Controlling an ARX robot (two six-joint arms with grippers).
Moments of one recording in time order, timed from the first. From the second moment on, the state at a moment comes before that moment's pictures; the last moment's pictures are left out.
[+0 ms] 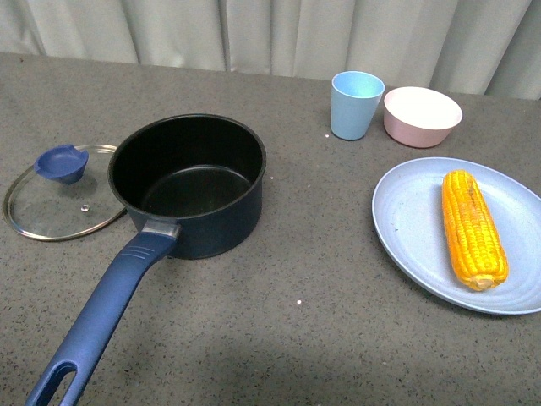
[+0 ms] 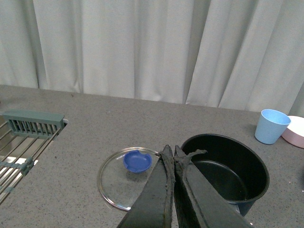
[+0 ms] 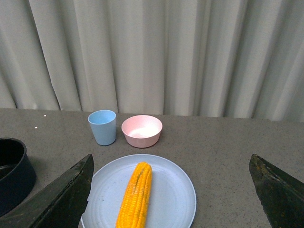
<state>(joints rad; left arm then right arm) 0.00 0.19 0.02 0.20 0.00 -0.01 0.00 0.00 0.01 0.00 0.00 0.00</state>
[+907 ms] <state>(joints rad) 0.00 0.00 0.02 0.00 0.00 0.00 0.03 0.89 0.21 0.30 0.16 0.06</state>
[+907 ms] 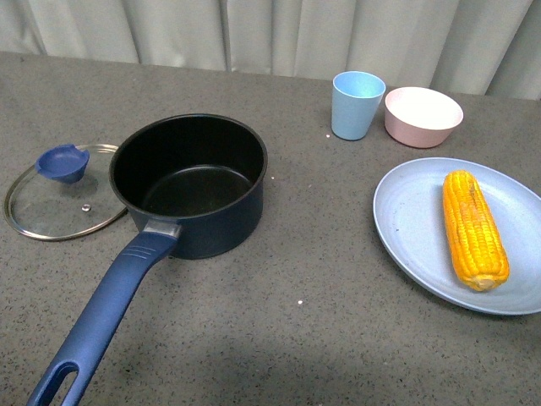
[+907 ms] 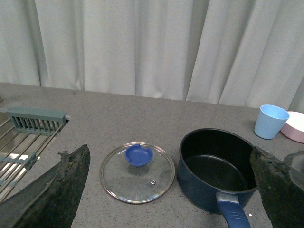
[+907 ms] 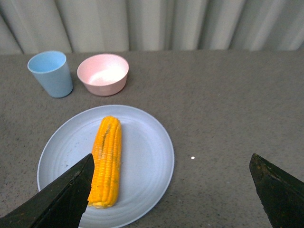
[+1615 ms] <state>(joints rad) 0.00 0.00 0.02 0.00 0.00 0.00 0.05 1.82 0.77 0.07 -0.08 0.26</state>
